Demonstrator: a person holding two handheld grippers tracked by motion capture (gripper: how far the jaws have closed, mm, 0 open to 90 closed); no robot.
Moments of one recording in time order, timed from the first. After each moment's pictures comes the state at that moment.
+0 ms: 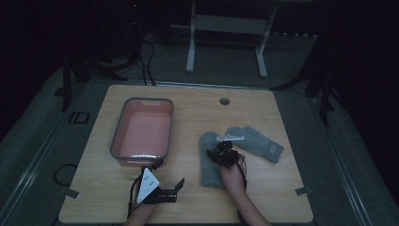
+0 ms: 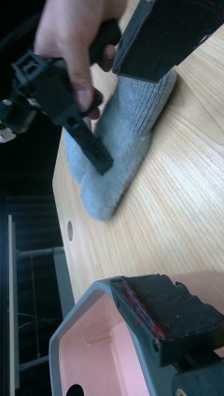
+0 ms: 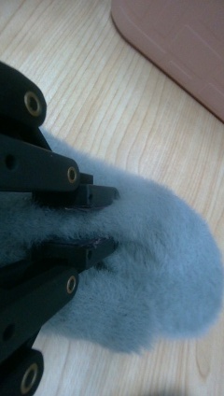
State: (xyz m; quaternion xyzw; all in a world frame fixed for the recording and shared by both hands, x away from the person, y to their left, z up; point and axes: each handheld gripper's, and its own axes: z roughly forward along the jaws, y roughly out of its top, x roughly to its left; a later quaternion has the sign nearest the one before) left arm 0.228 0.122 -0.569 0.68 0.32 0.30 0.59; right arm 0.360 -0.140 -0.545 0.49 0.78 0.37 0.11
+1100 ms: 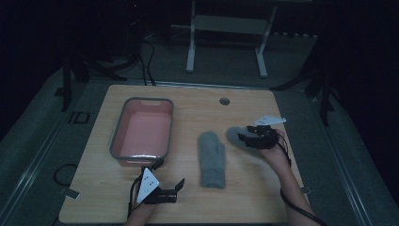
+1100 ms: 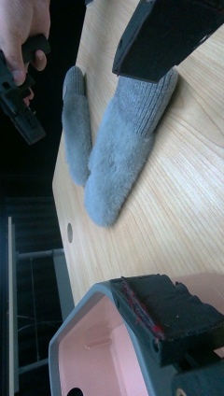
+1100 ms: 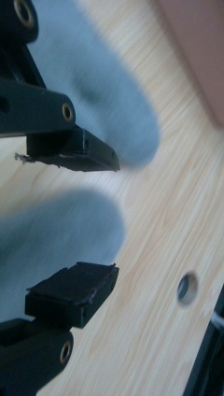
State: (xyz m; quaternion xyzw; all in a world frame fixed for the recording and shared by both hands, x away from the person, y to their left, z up) left arm 0.228 0.122 -0.569 0.68 0.32 0.29 0.59; right arm 0.401 -0.261 -0.483 0.36 0.82 0.39 0.19
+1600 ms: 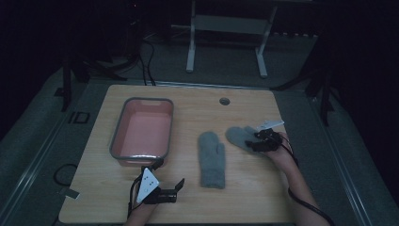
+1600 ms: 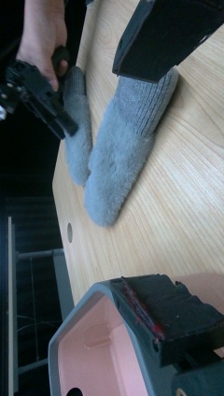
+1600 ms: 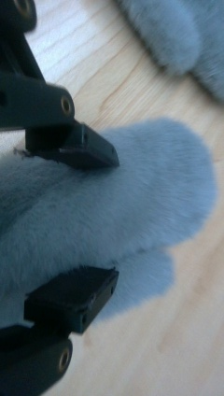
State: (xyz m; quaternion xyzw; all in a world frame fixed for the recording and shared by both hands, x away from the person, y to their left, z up) left arm 0.228 0.122 -0.569 0.68 0.32 0.29 0.59; right arm 0.428 -0.292 -0.533 0.36 0.86 0.31 0.17
